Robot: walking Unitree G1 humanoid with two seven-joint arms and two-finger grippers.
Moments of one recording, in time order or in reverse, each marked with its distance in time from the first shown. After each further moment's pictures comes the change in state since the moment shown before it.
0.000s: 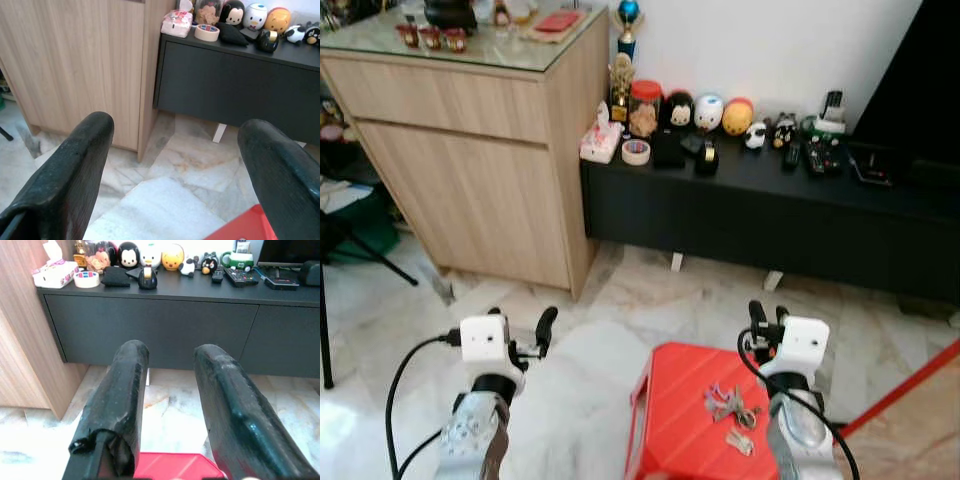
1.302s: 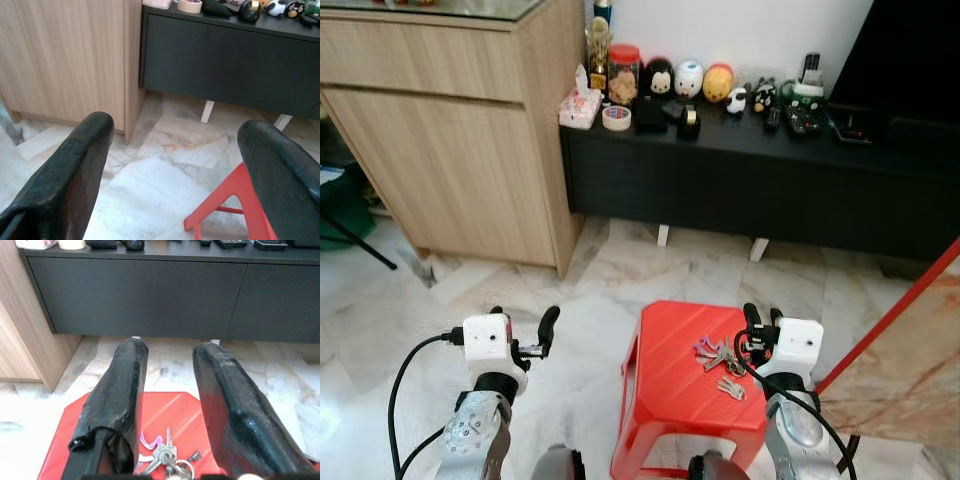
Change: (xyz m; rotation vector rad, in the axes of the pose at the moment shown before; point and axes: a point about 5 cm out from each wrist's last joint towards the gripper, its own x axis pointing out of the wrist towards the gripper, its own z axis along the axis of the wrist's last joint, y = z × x) left arm 0.002 -0.003 0.001 0.003 0.001 -0.012; right arm 0.001 0.003 -0.006 0.004 0.037 0.029
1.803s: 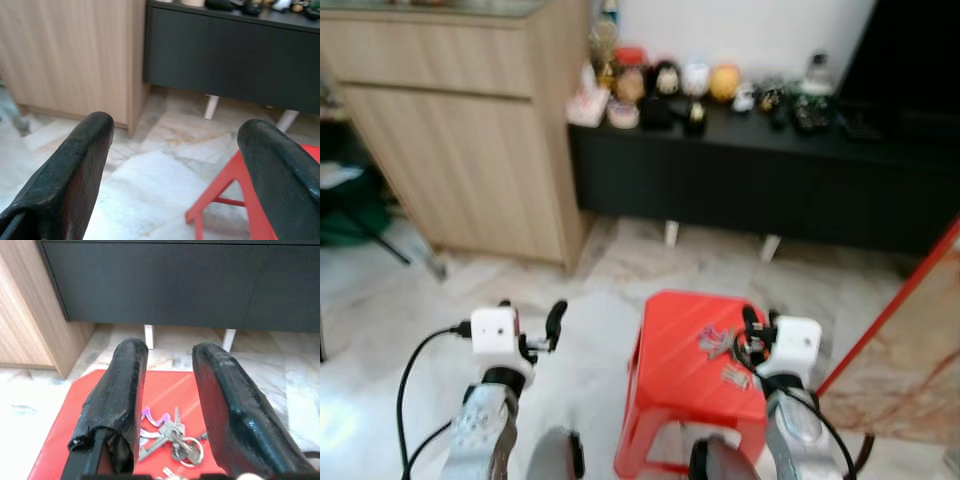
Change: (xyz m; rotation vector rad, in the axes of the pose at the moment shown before) left arm -0.001 -0.005 -0.005 -0.008 0.019 -0.010; right arm 0.004 0.003 -0.006 0.003 0.059 0.022
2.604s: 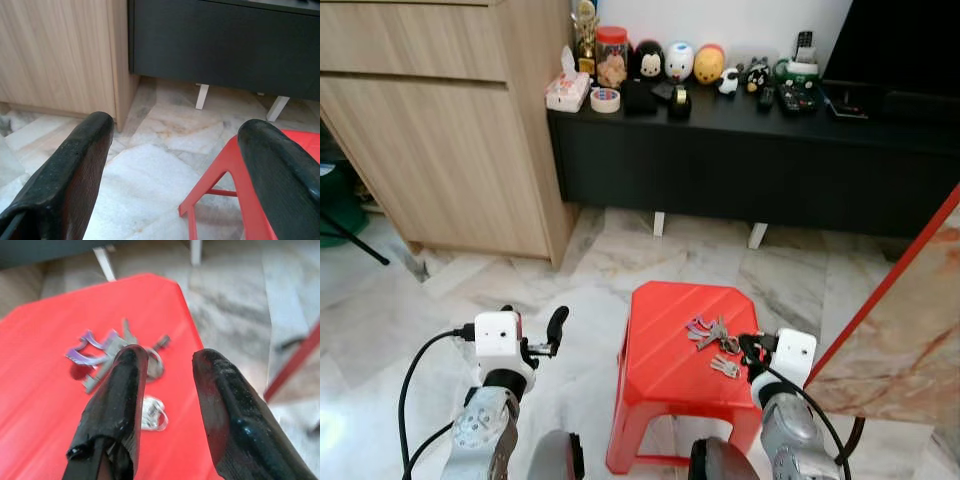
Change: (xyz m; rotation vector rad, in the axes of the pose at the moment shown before) left arm 0.005 -0.002 0.003 0.010 0.001 -0.015; right arm -0.001 -0.021 -0.043 0.229 0.304 -0.172
